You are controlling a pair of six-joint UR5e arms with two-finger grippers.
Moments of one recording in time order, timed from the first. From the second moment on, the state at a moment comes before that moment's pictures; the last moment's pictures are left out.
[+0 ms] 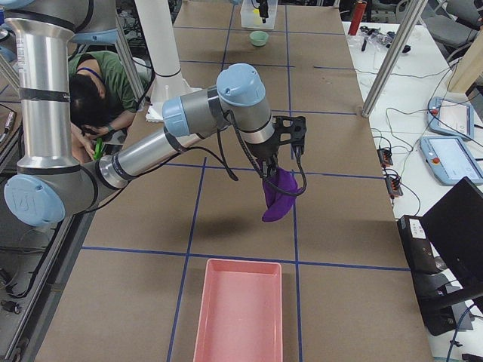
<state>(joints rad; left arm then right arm) -1.15 -1.34 -1.58 -2.61 -2.21 -0.68 1.76 -1.60 2.11 -1.84 2.46 0.16</state>
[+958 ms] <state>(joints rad) -1.04 -1.35 -1.48 -2.65 -2.15 -0.71 1.88 -1.60 2.04 -2.00 2.40 -0.22</state>
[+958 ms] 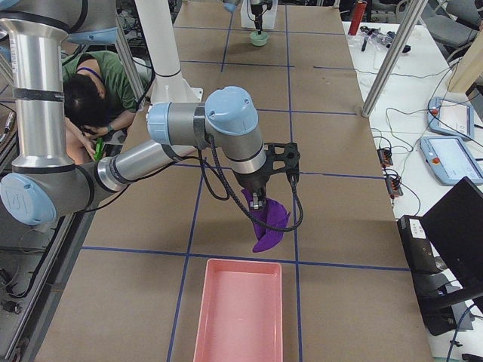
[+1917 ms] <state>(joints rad) -1.08 -1.36 -1.60 -2.64 -2.39 -0.78 1.96 -1.59 1.83 -1.99 2.24 -0.51</state>
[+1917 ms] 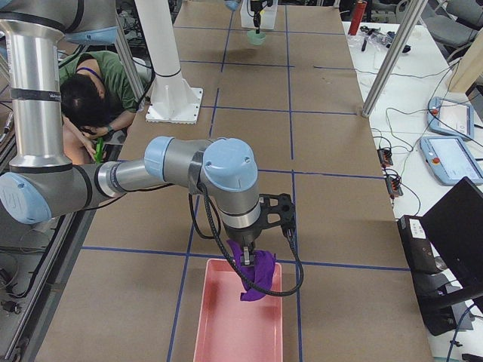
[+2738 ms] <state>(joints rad) -1.34 -1.37 -1.66 -2.32 -2.48 -0.39 1.97 -1.69 1.67 -1.72 2.23 -0.49</state>
